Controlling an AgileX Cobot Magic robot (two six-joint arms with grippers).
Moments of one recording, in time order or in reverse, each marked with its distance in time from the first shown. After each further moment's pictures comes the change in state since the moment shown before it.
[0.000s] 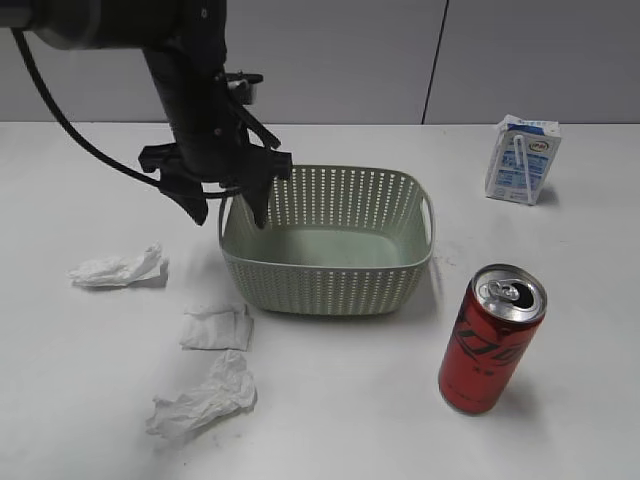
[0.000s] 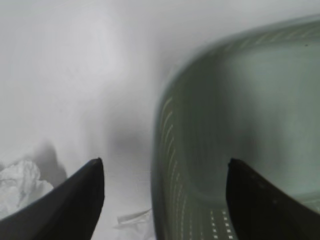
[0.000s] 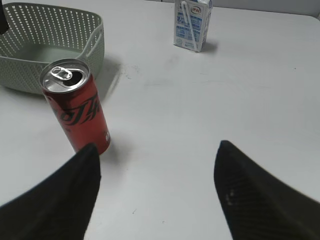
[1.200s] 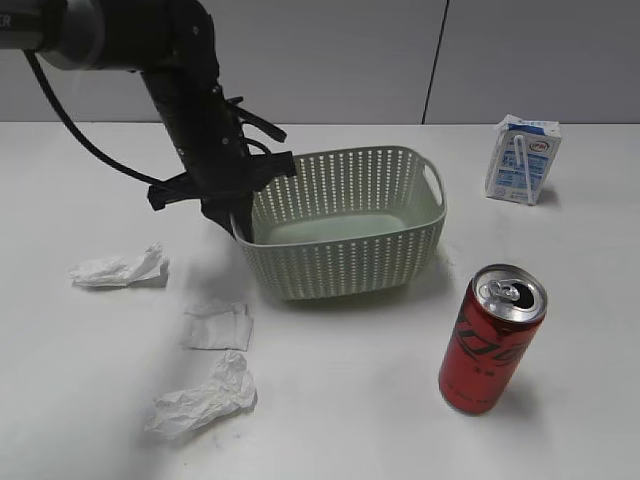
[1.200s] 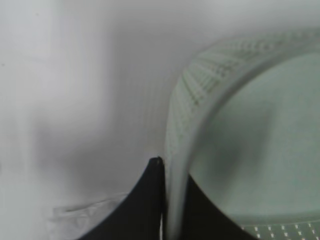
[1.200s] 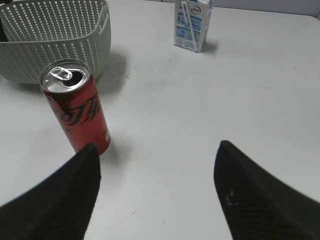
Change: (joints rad) left arm 0.034 0.075 -0.006 -0.202 0.000 -0.173; right arm 0.000 0.000 0.000 0.000 0.000 0.000
